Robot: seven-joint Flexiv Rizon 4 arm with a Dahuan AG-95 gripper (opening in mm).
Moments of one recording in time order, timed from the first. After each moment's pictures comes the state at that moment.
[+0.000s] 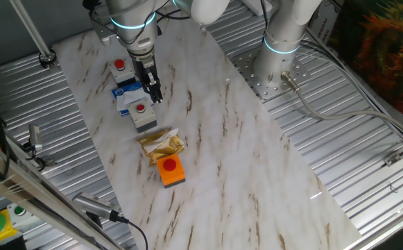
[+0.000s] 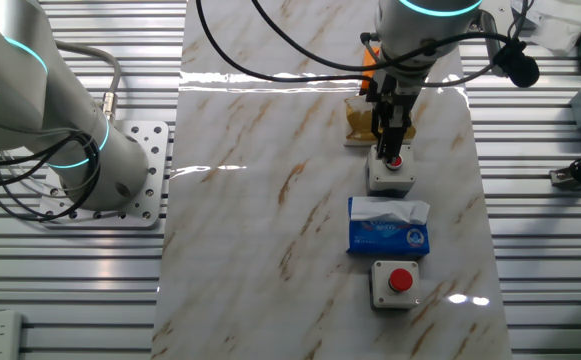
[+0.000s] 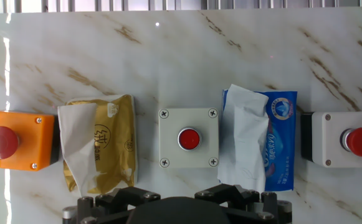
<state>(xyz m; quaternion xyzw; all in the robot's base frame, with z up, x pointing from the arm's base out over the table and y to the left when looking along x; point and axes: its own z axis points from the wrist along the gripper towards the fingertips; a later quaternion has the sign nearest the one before) 0.500 0.000 0.170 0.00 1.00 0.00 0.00</state>
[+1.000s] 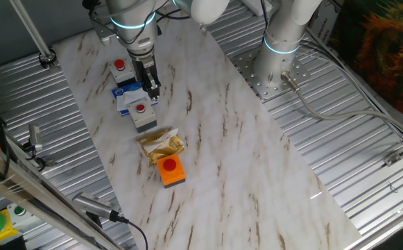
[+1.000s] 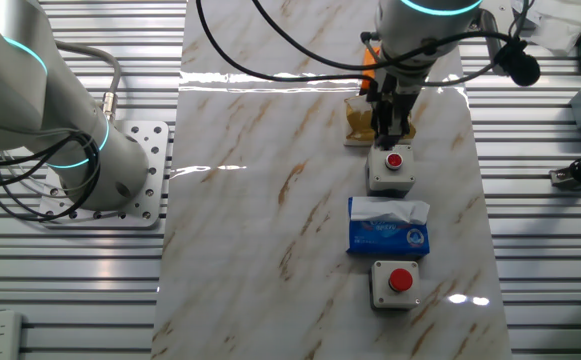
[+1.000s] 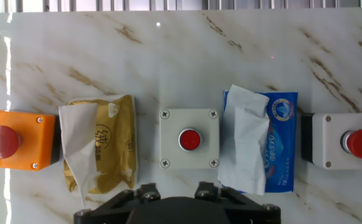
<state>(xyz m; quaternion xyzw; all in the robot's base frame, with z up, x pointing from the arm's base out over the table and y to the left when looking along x) 0.501 -0.002 0.170 -0.01 1.00 0.00 0.00</state>
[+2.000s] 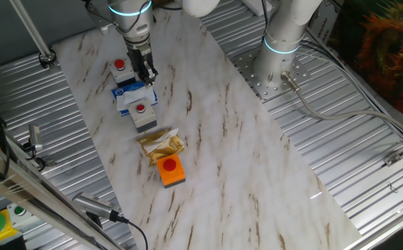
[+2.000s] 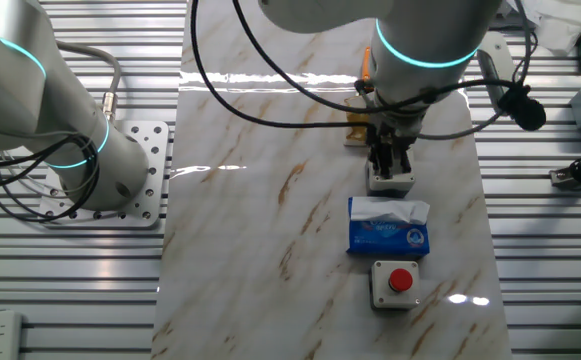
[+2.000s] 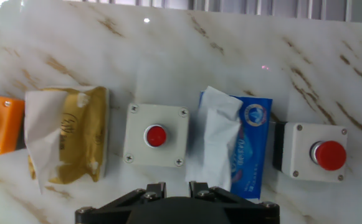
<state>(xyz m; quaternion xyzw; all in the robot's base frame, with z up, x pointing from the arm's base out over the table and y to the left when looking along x) 0.495 -0.055 0.164 -0.06 1.00 -0.01 0.01</state>
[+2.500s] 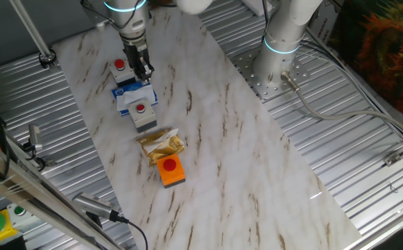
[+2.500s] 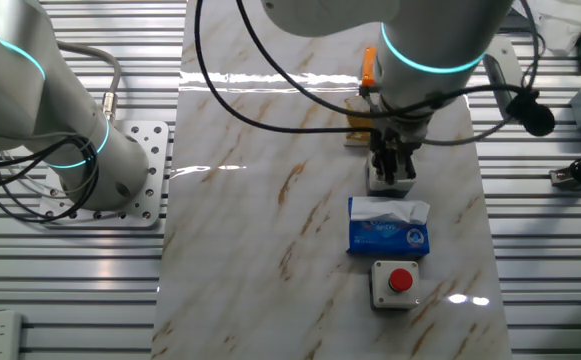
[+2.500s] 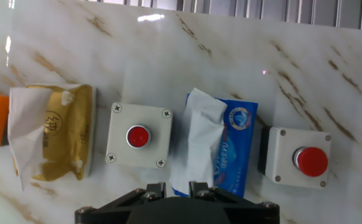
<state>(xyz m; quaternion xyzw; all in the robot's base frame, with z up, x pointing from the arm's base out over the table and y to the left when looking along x) 0.501 -0.068 0.168 -0.07 1.00 -0.01 0.01</state>
